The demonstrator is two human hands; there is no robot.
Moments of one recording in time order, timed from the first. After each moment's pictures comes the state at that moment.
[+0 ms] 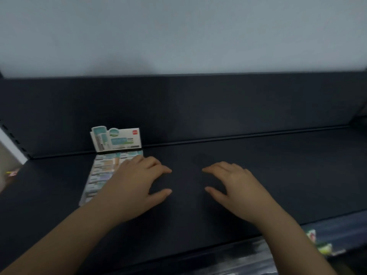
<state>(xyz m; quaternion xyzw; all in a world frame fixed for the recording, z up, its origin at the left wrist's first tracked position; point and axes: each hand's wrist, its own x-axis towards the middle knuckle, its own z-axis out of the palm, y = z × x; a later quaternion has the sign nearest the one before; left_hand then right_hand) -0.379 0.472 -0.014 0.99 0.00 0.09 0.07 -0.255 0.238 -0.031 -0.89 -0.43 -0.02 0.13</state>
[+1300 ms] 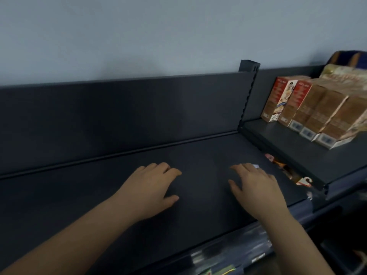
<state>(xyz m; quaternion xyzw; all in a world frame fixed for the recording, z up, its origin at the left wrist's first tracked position) -0.069 0.088 -0.015 0.99 -0.09 0.05 0.04 0.012 -0.157 -0.037 -0.98 -0.18 -0.10 0.05</state>
